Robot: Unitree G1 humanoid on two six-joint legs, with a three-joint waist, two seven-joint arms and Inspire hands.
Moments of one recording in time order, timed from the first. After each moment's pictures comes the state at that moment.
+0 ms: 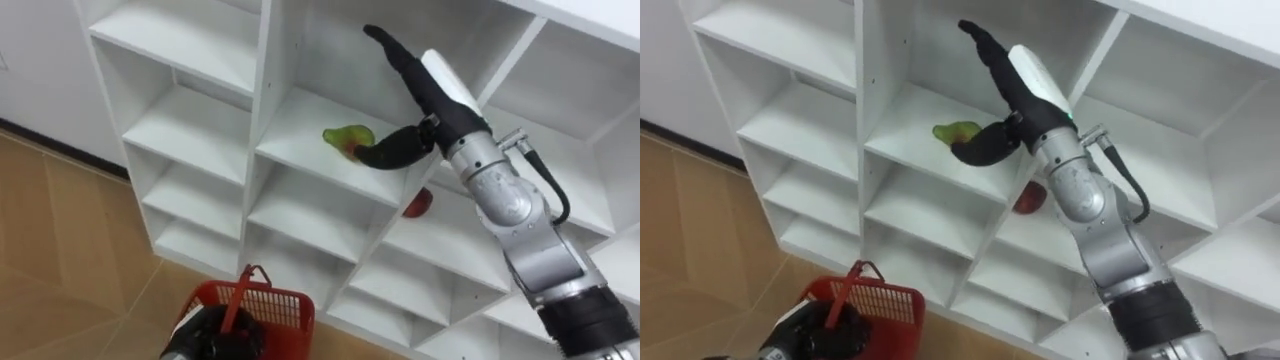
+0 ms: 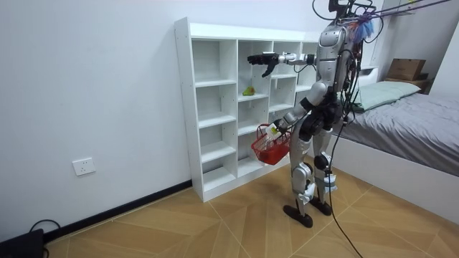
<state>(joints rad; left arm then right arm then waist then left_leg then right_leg) 0.06 0.24 -0.11 0.80 -0.06 -0.04 -0.23 -0.41 -0.39 0.26 0.28 -0.23 -0.06 -0.01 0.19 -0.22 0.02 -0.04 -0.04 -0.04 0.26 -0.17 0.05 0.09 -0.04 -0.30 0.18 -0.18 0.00</state>
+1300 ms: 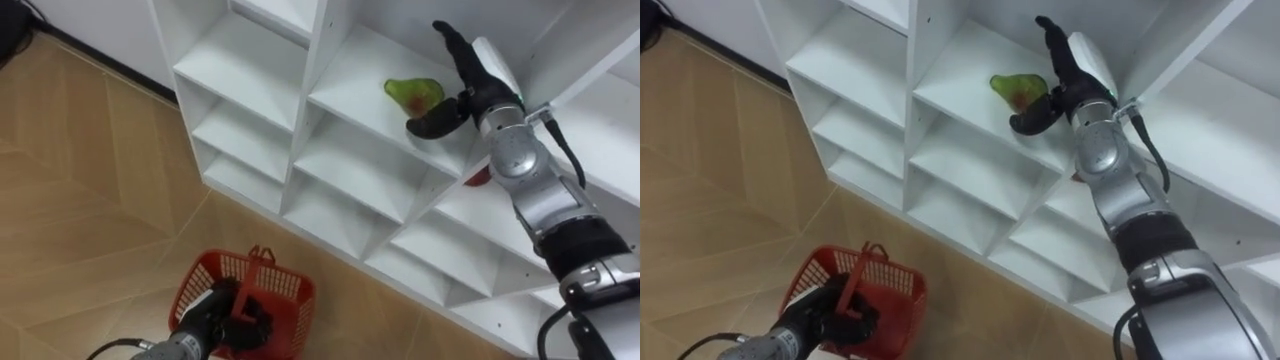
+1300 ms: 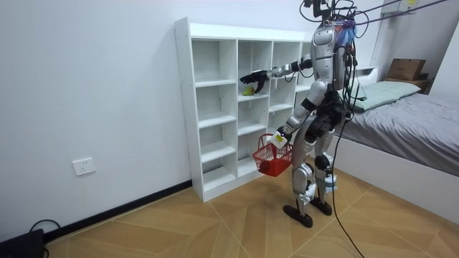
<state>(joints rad) -0.03 0.25 -0.19 0.83 -0.08 0.02 -0.21 -0.68 -0.39 0.27 0.79 -0.25 -0.07 -0.14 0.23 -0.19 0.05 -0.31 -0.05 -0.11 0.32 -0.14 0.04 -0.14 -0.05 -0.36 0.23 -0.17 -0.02</state>
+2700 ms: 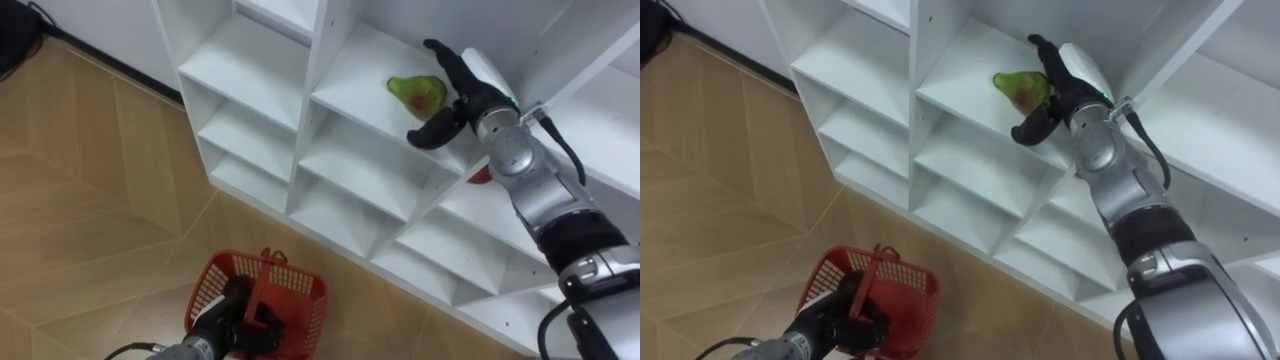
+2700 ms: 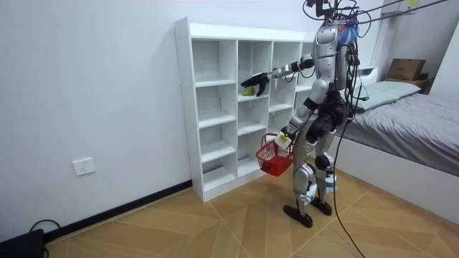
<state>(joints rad) -0.05 0.23 -0.24 0.87 -0.13 0.03 -0.20 -0.70 -0.39 0.29 0.84 -0.32 -0.03 -0.07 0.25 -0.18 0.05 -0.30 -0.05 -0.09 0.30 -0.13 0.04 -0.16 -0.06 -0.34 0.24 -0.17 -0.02</state>
